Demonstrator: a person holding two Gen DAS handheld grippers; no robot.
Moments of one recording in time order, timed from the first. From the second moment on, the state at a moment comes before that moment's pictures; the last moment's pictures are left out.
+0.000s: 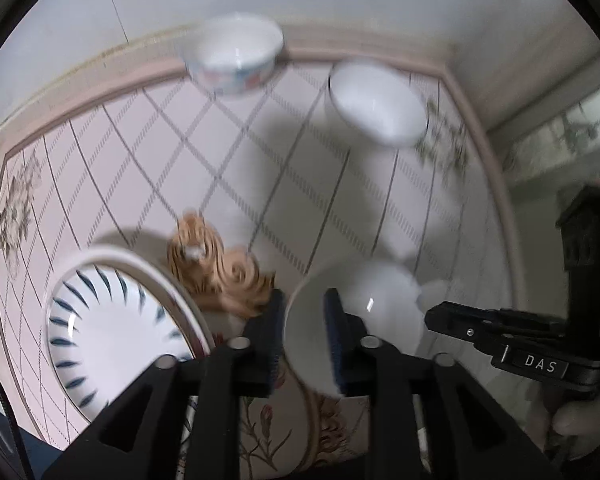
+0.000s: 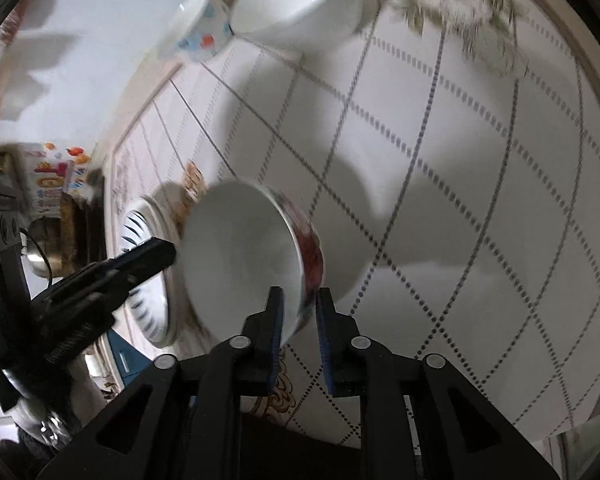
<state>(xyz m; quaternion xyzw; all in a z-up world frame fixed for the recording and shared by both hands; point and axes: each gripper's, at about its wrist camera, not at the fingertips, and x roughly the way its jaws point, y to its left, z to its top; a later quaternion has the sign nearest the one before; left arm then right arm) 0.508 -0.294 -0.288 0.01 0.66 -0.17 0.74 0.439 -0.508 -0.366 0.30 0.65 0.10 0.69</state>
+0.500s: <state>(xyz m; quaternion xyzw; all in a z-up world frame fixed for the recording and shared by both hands) 0.661 -0.366 -0.338 -0.03 0.68 -0.17 0.71 0.577 -0.591 -0.354 0.33 0.57 0.02 0.75</state>
